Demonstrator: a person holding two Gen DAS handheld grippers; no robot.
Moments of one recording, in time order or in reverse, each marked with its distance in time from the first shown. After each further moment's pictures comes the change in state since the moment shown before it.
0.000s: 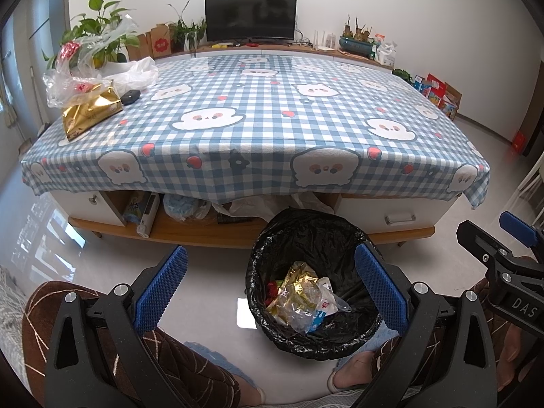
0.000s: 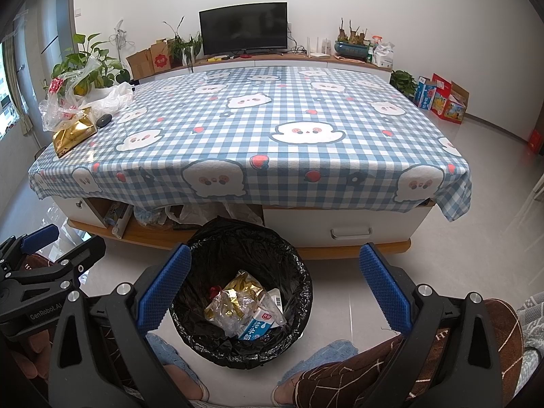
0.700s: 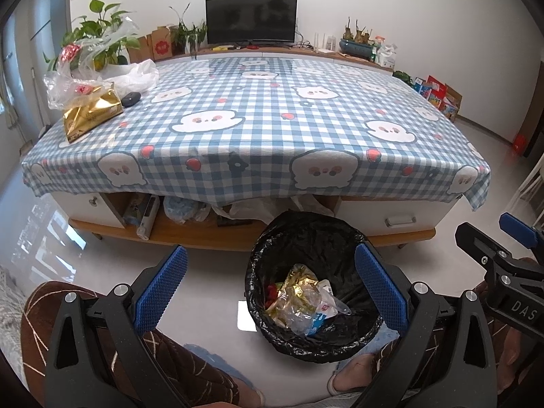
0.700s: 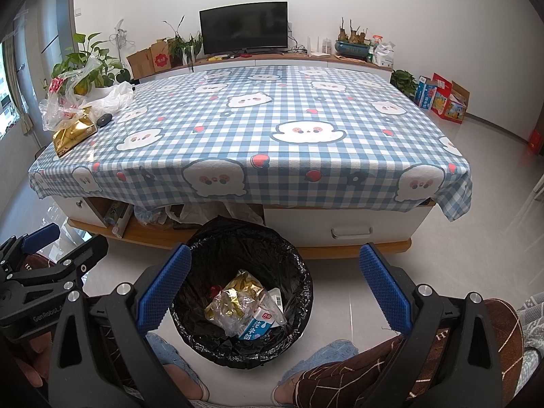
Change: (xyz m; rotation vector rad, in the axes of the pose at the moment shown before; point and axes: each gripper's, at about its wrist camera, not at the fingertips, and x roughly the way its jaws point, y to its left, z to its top) left arm 0.001 -0.004 0.001 -0.008 -0.010 0.003; right arm 0.000 0.000 0.001 0.001 0.002 0.000
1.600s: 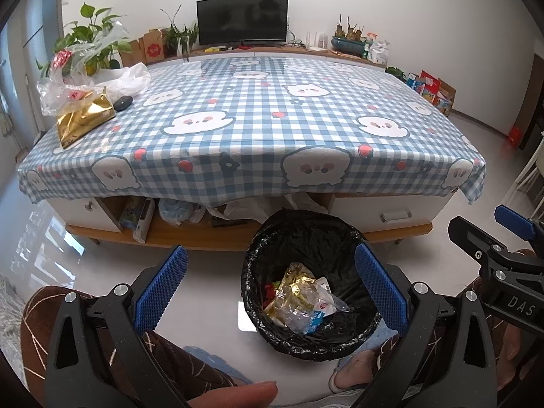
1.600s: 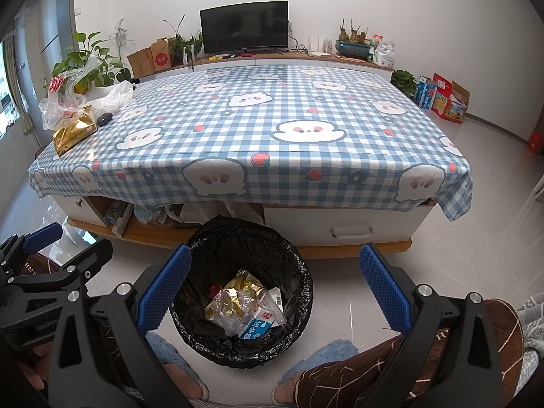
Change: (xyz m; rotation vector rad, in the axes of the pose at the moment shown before) left arm -0.001 -0.006 -0.002 0.034 -0.004 -0.013; right arm 0.000 0.001 0.000 0.000 0.002 -0.001
